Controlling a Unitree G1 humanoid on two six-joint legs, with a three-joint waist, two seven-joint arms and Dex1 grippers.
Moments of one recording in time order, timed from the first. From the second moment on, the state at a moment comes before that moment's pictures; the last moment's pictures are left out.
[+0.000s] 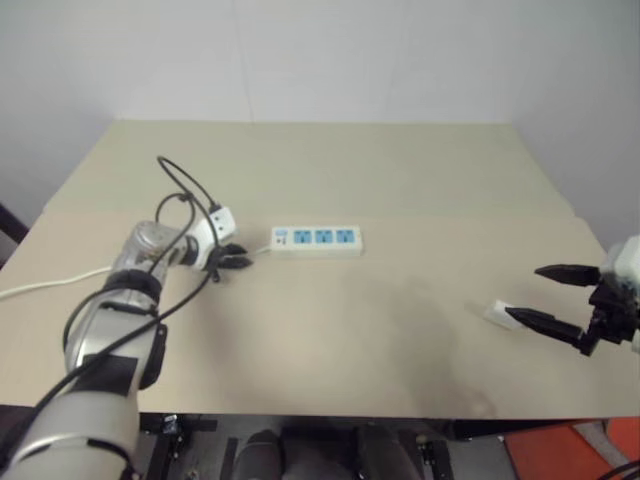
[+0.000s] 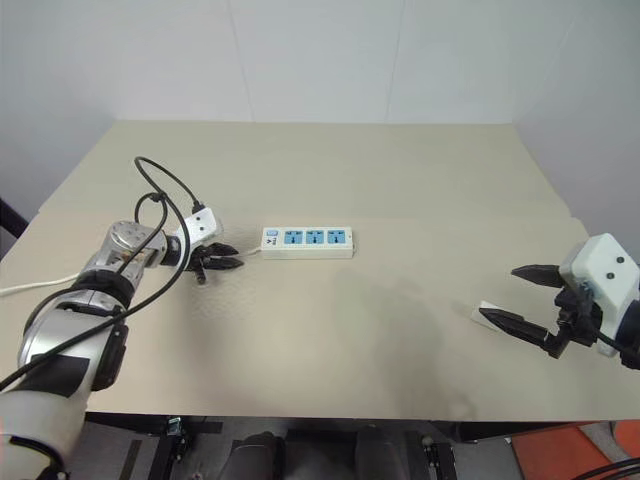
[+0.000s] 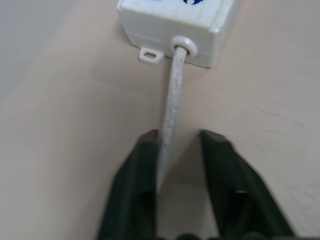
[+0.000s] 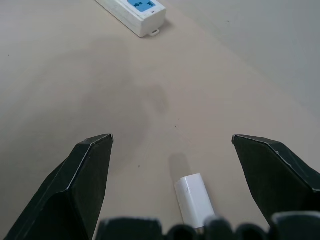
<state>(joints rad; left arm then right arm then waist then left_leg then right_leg) -1.05 0.56 -0.17 1.29 0.17 -0.24 -1.12 0.17 -1.02 -0.65 -0.42 0.51 0.61 1.07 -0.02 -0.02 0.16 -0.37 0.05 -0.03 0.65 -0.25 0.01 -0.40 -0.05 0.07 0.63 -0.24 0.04</state>
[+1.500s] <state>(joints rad) -0.45 0.66 -0.14 0.33 -0.08 -0.09 -1.32 0.09 -1.02 -0.56 -0.38 0.53 0.59 1.07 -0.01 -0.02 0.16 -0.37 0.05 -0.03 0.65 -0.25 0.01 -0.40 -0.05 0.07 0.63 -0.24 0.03</state>
